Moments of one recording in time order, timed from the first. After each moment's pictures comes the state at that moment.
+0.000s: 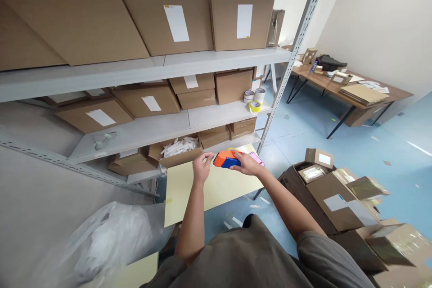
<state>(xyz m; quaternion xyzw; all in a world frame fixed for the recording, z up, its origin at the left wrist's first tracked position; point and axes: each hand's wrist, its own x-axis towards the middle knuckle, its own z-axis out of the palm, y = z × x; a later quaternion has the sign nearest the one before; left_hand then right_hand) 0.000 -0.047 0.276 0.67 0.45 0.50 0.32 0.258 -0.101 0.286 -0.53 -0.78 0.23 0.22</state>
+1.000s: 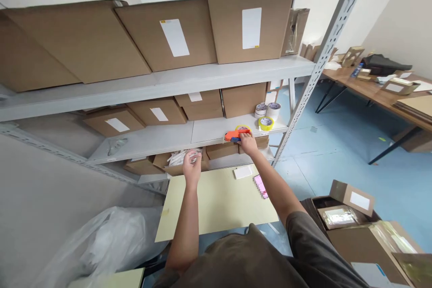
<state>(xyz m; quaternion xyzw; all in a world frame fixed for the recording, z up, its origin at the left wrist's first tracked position) 0.053 0.066 0.292 0.50 0.60 0.57 0.24 0.351 0.164 0.278 -0.62 -0.76 0.07 0.19</state>
